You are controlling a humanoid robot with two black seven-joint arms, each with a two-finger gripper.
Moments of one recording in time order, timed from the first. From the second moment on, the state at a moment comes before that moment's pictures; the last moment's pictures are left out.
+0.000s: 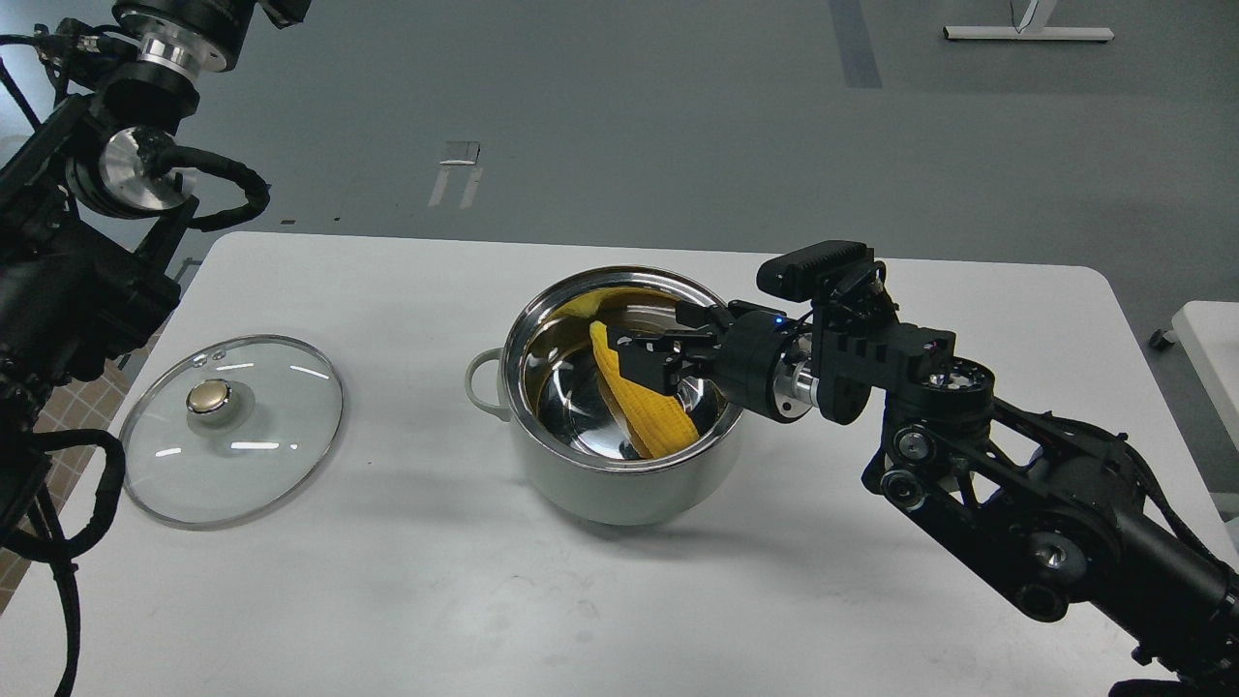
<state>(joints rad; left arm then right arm) -0.97 0.42 -1.02 -0.68 0.14 -0.41 -0.34 0.65 -0.18 0.79 1.51 -1.97 0.49 -0.17</state>
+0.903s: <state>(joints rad) -0.91 0.44 -1.02 -0.68 0.13 -0.41 -0.34 0.72 -0.12 1.76 1.22 -1.09 0.37 -0.16</state>
